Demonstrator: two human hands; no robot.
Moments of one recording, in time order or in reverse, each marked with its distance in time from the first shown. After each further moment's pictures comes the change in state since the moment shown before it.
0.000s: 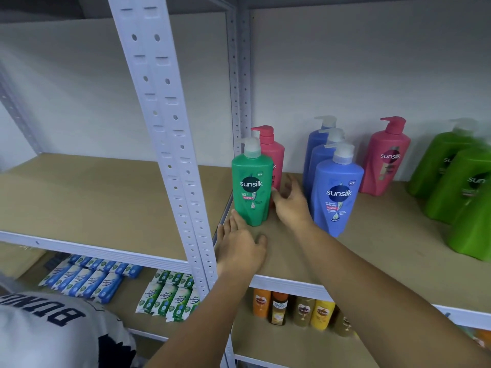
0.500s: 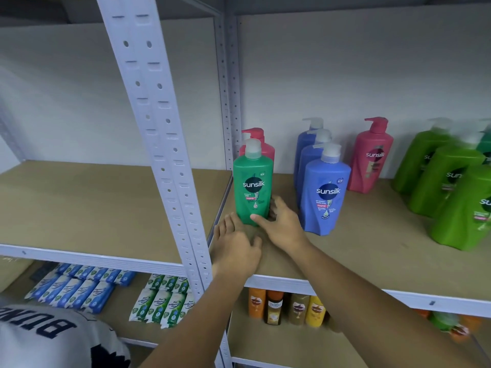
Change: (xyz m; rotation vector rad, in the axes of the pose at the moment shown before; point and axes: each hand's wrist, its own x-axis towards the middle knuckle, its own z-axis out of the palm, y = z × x) left_hand 0.002 -0.006 0.006 0.079 0.001 0.102; right_hand -0.035 0.032 -0.005 -0.153 -0.143 -0.163
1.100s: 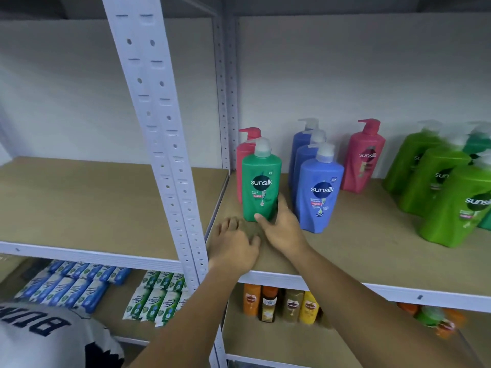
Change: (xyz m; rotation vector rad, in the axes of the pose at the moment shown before) left_hand 0.001 0.000 -0.004 0.159 -0.081 0.161; right_hand -0.018 -0.007 -0.010 -0.137 0.097 -0.023
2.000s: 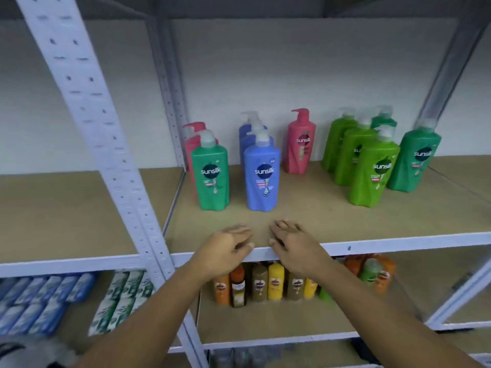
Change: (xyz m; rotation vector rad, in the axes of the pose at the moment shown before) left_hand -0.043 0.048 -0.002 -0.265 -0.198 0.492; right_hand -0.117 0.041 -0.121 -0.736 -0.254 -0.105
